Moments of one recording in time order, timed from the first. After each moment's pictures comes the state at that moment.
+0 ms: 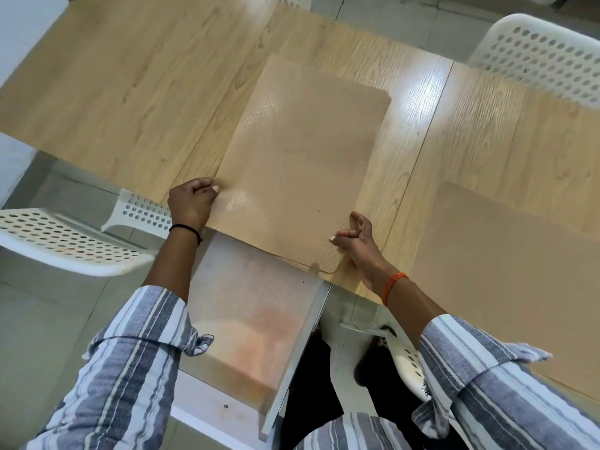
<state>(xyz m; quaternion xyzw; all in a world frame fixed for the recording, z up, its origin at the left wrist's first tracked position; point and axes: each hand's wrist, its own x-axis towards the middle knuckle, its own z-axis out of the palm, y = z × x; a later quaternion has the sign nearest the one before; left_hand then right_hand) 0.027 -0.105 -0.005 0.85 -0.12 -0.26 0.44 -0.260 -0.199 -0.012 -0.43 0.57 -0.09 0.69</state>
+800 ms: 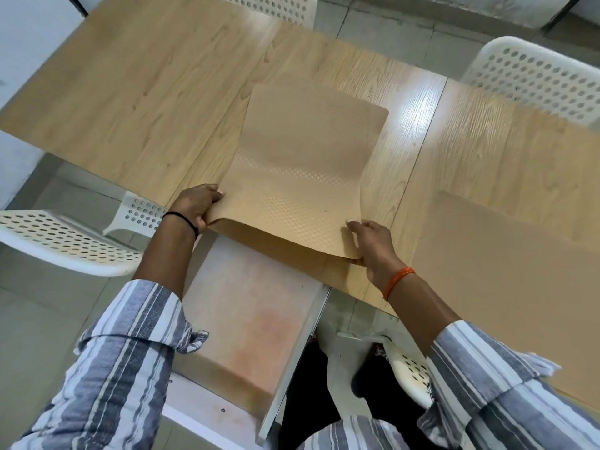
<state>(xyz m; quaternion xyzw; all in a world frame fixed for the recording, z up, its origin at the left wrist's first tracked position) 0.029 -0.117 0.031 0.77 0.05 -0.45 0.45 -0.256 -0.211 0.014 -0.37 0.66 -0.13 0.65</state>
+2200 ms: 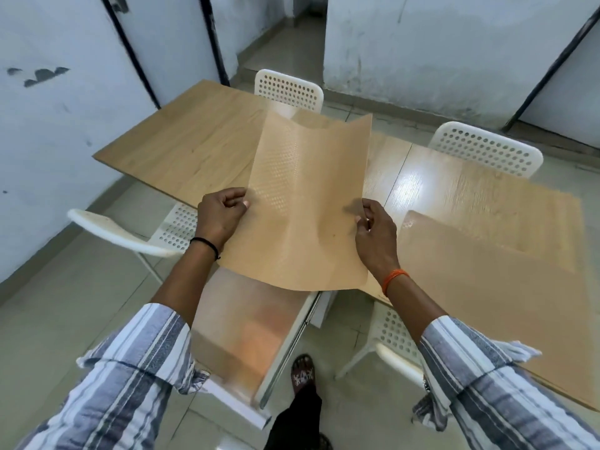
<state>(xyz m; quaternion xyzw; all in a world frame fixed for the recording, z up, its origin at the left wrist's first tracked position) -0.085 0.007 0.130 0.79 -0.25 -0.21 0.53 -0.326 -0.134 0.098 -0.69 0.46 -0.34 0.44</state>
